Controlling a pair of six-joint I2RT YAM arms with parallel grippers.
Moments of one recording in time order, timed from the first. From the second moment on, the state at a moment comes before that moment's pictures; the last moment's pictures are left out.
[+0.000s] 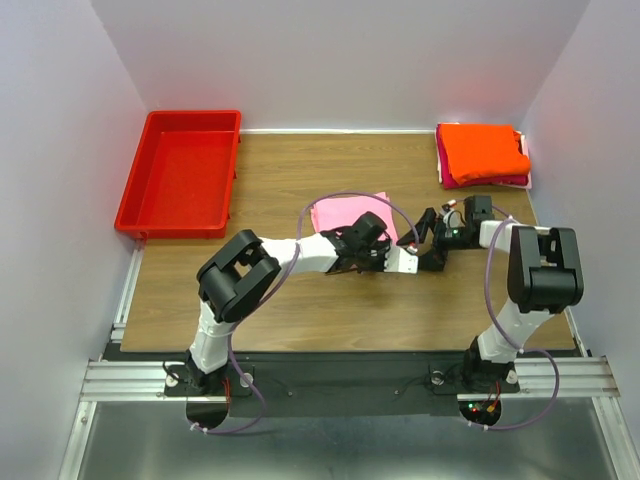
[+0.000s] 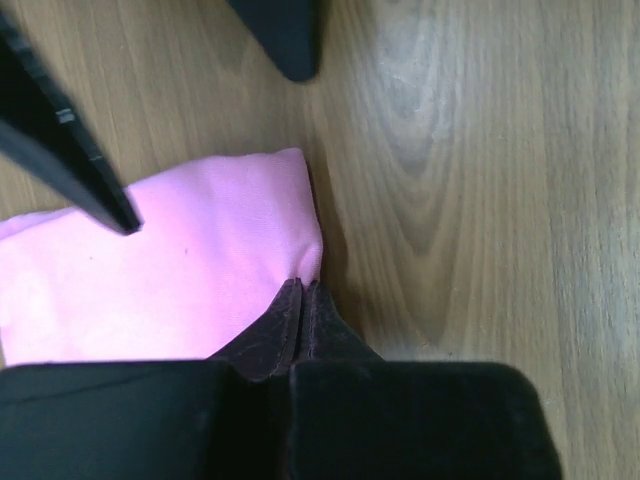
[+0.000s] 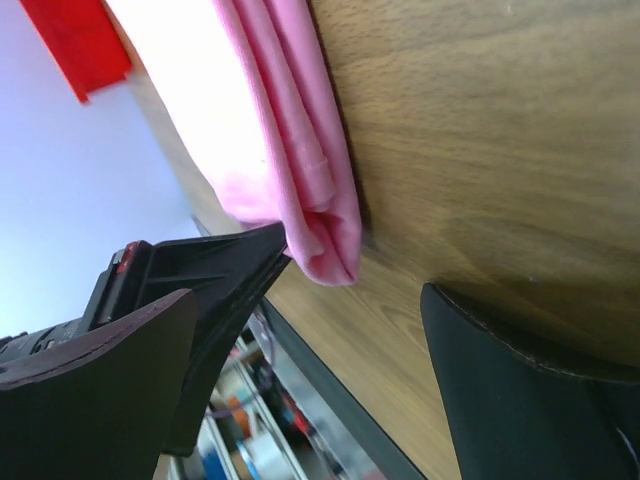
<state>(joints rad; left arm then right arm) -0.95 1.98 1.27 -0.07 0.23 0.82 -0.07 1.76 0.88 -0.30 -0.91 0.51</state>
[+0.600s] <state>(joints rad) -0.86 1.98 1.38 -0.17 0.43 0.67 0.08 1.82 0.80 0.30 -0.71 0.99</state>
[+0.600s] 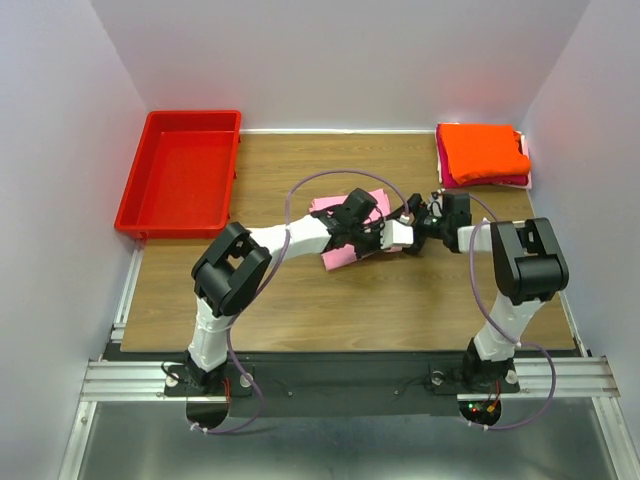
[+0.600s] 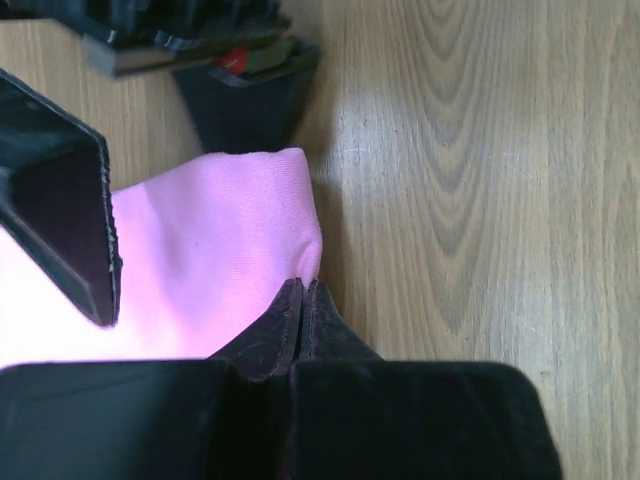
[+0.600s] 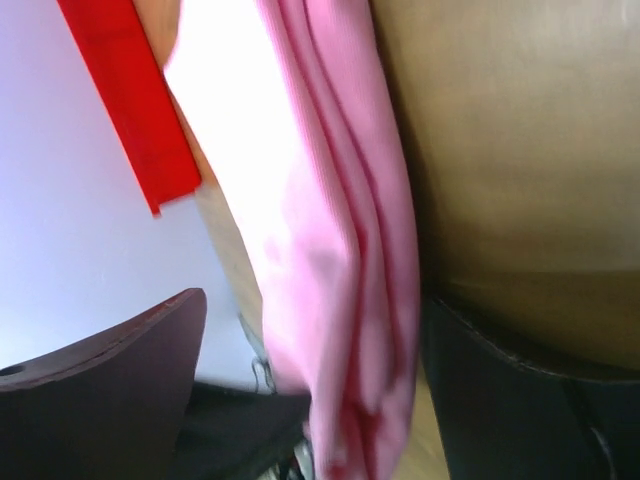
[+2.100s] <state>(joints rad) -0.76 2.03 1.49 -0.26 0.57 0.47 0.16 2.09 1.16 0.31 -0.46 0.80</state>
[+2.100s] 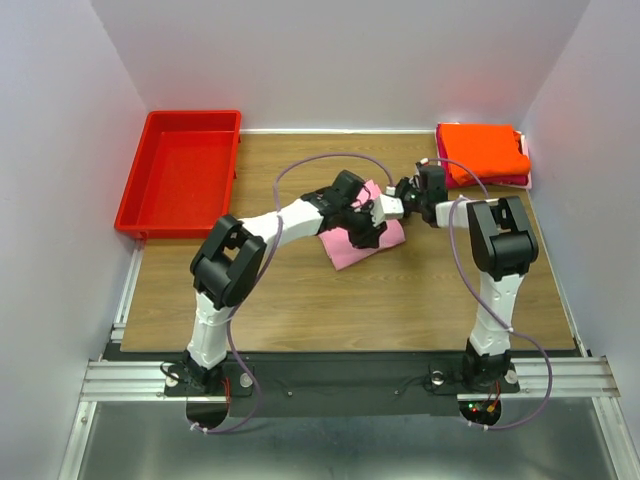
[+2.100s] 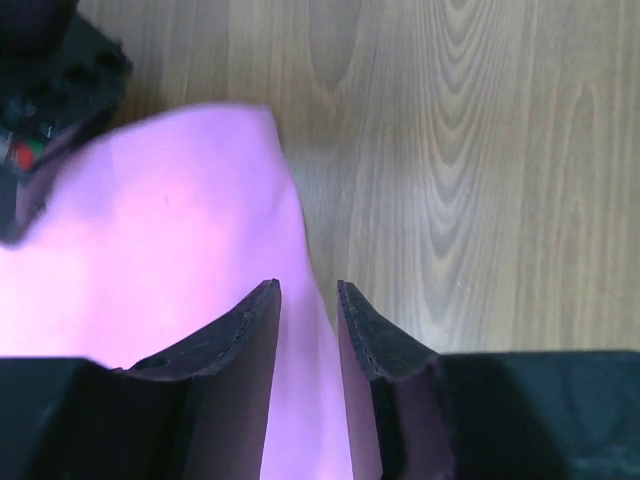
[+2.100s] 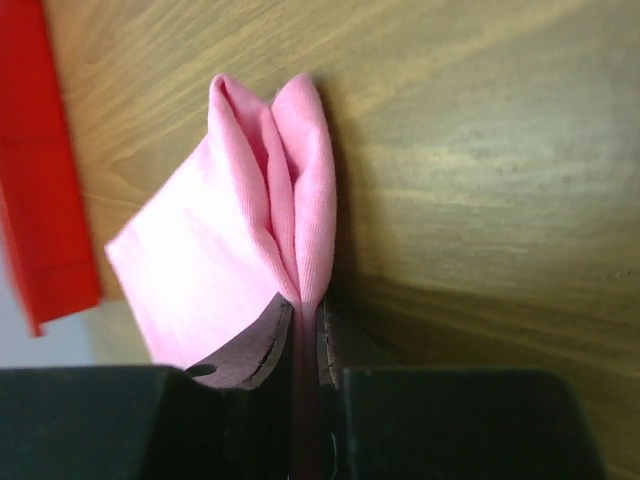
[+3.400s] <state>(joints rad) -0.40 1.67 1.31 -0.37 0.56 0.22 0.06 2.17 2.11 -0.38 -0.01 -0.18</state>
